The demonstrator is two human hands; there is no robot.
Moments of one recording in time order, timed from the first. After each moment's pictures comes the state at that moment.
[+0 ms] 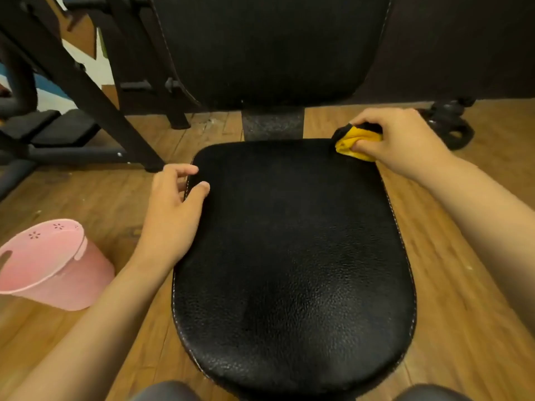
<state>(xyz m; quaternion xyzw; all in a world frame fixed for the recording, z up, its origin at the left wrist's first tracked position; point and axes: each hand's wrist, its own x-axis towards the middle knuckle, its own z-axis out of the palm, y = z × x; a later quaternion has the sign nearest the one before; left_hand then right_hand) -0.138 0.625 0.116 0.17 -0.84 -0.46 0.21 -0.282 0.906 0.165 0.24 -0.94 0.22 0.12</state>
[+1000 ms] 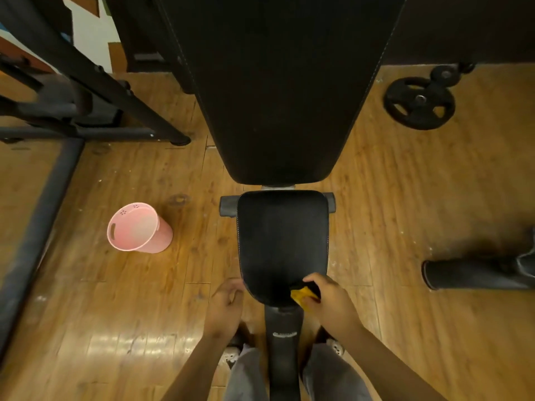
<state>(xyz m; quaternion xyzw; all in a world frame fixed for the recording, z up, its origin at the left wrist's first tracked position) 0.015 0.679 0.312 0.32 -0.81 -0.47 -0.11 -0.054 0.897 0.314 0.10 -0.91 0.30 -0.26</state>
